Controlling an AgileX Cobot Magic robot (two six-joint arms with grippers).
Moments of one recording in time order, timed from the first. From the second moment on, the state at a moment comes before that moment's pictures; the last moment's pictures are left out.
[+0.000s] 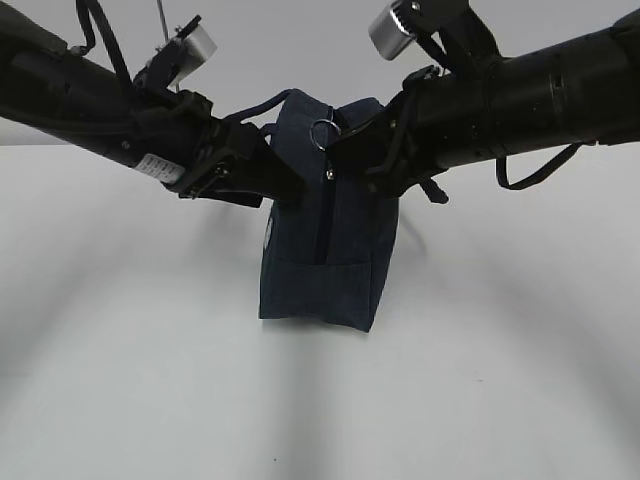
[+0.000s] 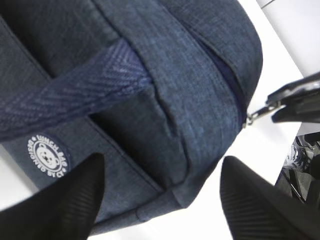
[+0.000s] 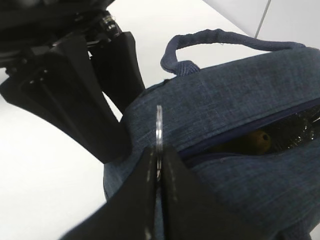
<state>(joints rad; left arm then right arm) -0.32 1.76 -1.24 -1.05 0.84 0.90 0.35 1.60 -1.07 1.32 0.59 -1.77</state>
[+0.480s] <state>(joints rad) -0.32 1.76 -1.24 -1.07 0.83 0.91 0.35 1.60 -1.07 1.32 0.59 -1.75</state>
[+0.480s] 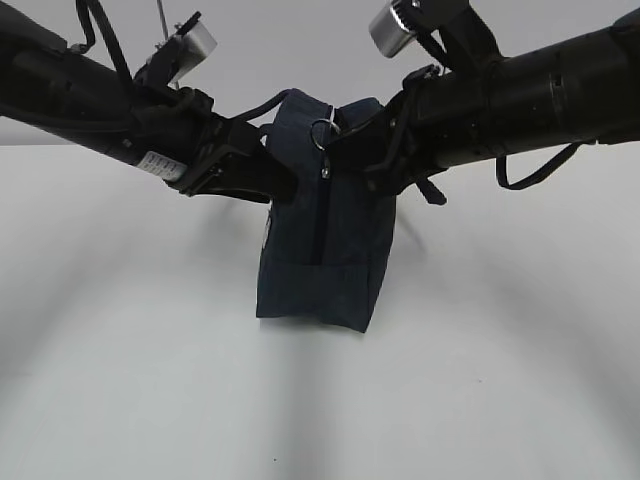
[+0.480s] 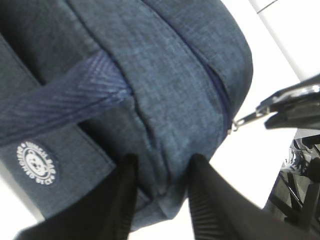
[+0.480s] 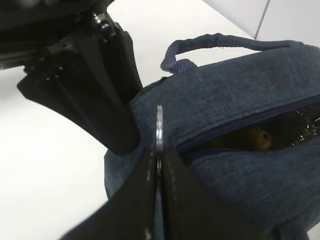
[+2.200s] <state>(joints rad) -0.32 1.77 -1.24 -1.07 0.93 0.91 0.31 1.66 -1.16 1.33 0.45 -1.73</state>
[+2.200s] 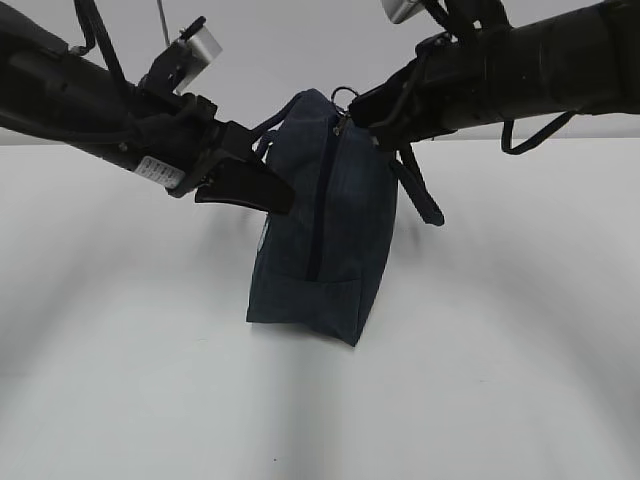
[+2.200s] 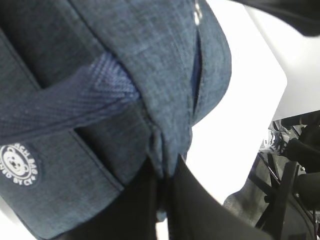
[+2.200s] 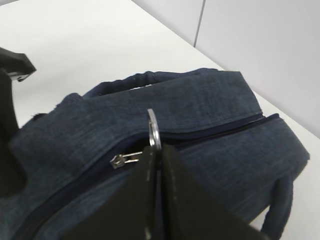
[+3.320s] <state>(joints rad) -0.42 1.77 -1.24 -1.05 0.99 0.94 0.14 2.07 -1.62 1.27 0.70 -1.69</state>
